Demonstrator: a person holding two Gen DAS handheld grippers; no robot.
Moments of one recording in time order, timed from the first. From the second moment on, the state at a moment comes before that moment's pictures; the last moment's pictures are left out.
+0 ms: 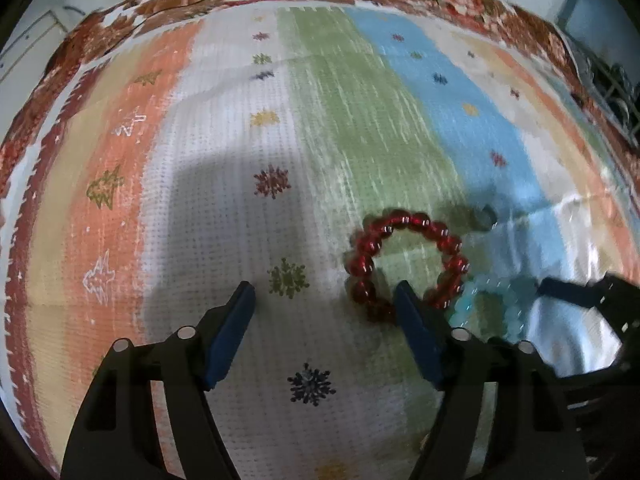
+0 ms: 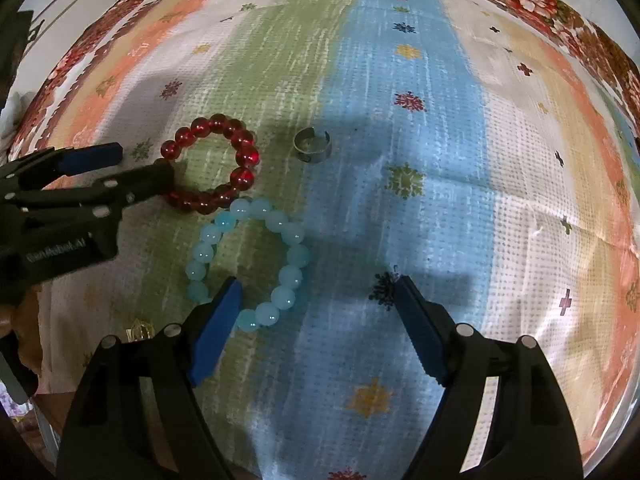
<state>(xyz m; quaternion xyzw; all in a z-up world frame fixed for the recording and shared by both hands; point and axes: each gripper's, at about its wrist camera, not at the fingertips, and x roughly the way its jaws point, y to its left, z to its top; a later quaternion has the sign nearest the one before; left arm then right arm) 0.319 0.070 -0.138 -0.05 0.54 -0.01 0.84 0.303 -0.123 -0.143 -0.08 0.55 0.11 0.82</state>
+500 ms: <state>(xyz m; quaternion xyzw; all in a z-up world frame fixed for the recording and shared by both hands) 0.322 0.060 -0.153 0.01 0.55 -0.02 0.83 0.305 -0.117 -0.144 -0.10 0.55 0.10 0.82</state>
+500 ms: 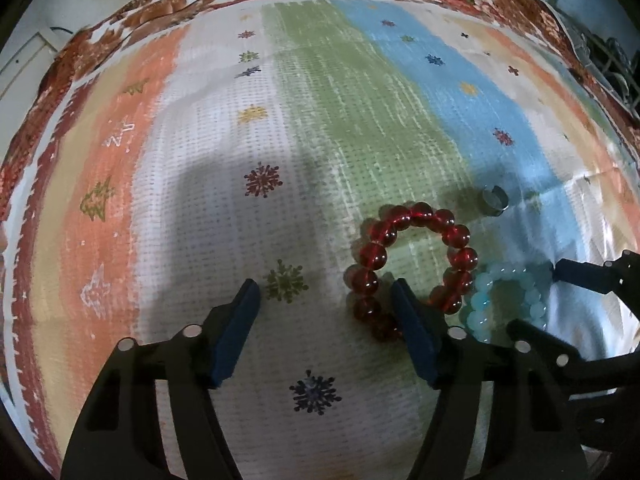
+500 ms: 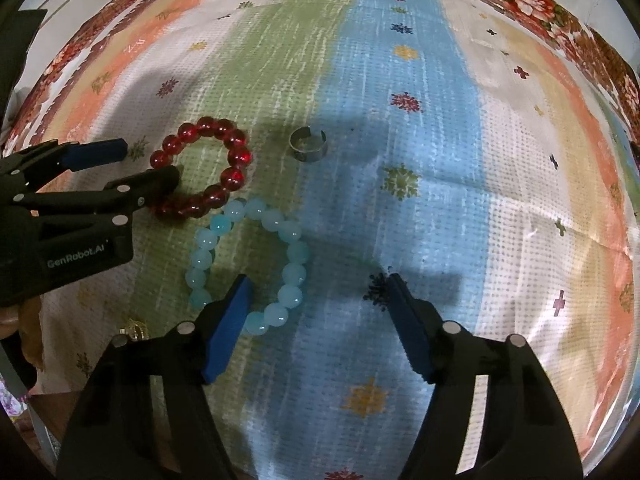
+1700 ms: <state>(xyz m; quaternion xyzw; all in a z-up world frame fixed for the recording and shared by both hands) 0.258 0.058 -0.072 -0.03 0.50 -0.04 0.87 0.262 -0.105 -0.075 -0.11 0.50 0.15 0.85</state>
